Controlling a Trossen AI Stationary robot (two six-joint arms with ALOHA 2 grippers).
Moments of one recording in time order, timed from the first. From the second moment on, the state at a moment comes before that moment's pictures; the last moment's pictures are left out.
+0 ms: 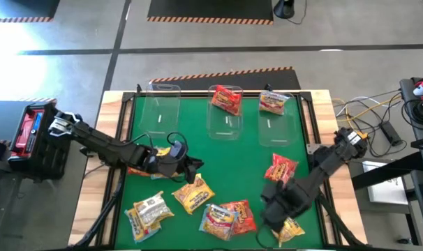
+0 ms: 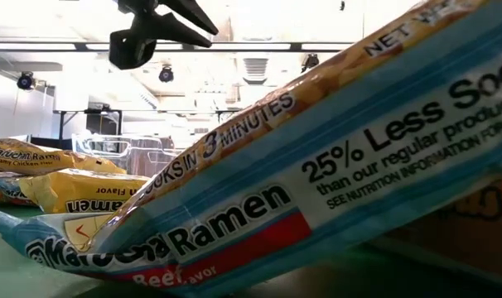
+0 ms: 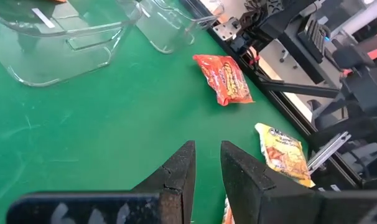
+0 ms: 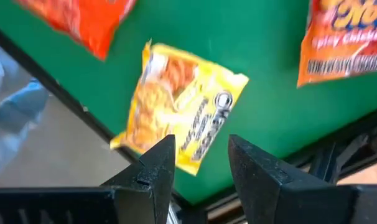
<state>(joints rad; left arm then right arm) -0.36 1.33 0.93 -0.16 -0.51 -1.02 0.70 1.73 1.60 -1.41 -0.17 1.34</state>
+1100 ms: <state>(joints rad) -0.37 1.33 0.93 -0.13 -0.51 -1.06 0.87 1.74 1.13 -0.79 -0.22 1.55</state>
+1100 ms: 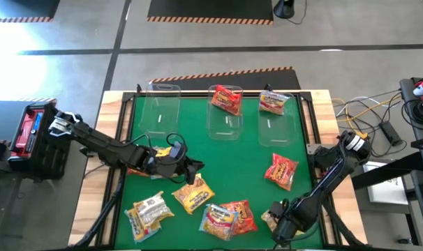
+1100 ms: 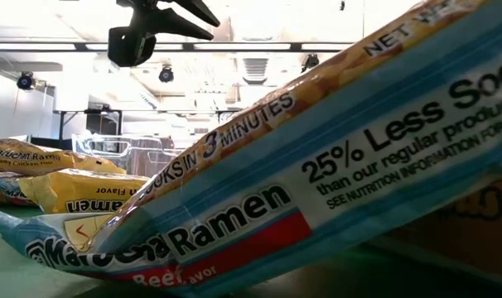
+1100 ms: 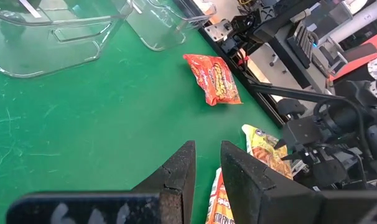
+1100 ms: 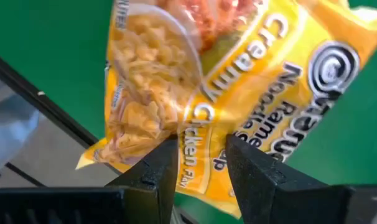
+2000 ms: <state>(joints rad) -0.33 1.33 0.93 -0.14 -0.51 -1.00 0.57 1.74 1.06 -0.75 0.13 0.92</state>
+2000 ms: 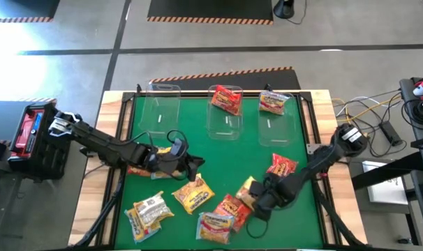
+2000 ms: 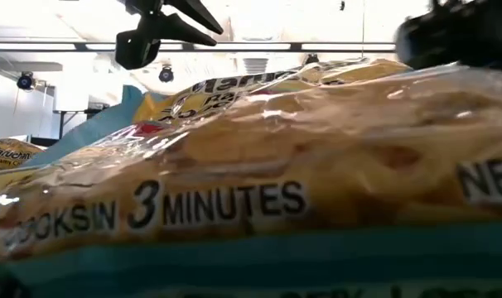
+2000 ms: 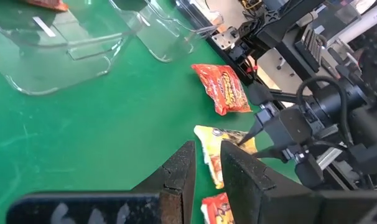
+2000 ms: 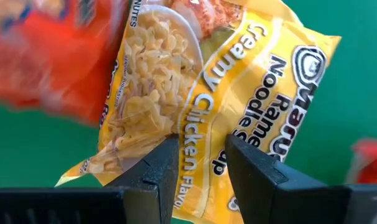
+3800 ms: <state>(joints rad) -0.27 1.45 0.93 -0.16 -0.42 -1.05 0.19 1.69 1.08 -0.47 0.29 1.35</state>
